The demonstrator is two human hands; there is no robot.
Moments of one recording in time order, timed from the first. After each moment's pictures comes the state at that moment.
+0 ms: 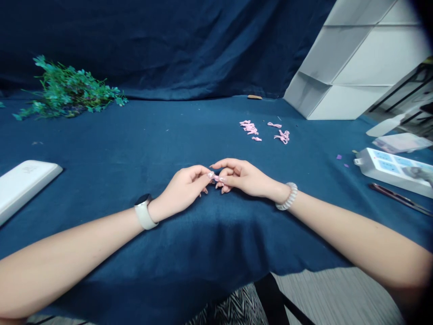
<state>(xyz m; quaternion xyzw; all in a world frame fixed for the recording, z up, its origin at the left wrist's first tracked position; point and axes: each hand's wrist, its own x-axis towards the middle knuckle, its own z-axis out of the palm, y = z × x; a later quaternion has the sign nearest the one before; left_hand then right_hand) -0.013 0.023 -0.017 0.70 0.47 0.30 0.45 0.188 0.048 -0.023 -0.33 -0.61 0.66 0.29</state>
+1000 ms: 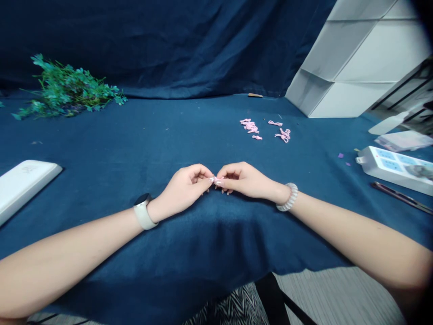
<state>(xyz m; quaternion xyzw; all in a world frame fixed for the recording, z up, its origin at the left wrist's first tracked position) -0.012 0.021 -0.016 0.69 0.45 0.32 0.47 0.185 0.042 -0.016 -0.37 -0.69 0.57 0.24</state>
